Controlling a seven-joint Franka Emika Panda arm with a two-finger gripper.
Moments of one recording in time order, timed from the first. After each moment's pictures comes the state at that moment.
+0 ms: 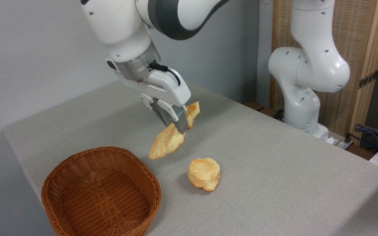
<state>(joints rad) 0.05 0.02 -0.13 -1.78 -0.06 1.49 0.57</state>
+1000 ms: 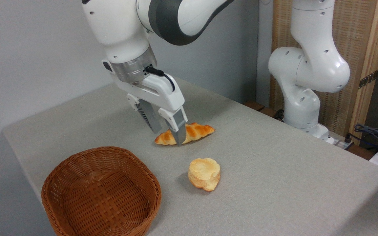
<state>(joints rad) 0.04 0.02 -0.13 -1.80 -0.06 1.63 0.61</state>
